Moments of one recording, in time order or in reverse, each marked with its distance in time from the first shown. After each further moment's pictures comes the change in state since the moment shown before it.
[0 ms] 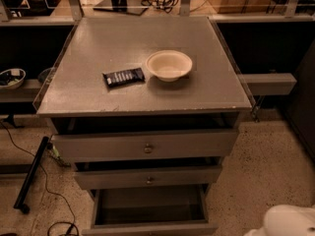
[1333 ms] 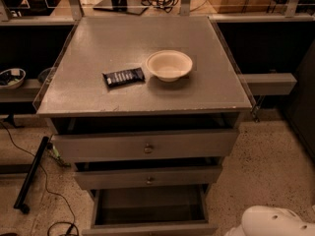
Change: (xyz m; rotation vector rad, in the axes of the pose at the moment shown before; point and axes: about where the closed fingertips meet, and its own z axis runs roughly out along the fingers) arm -0.010 -0.027 0.100 -0.094 -0.052 0.039
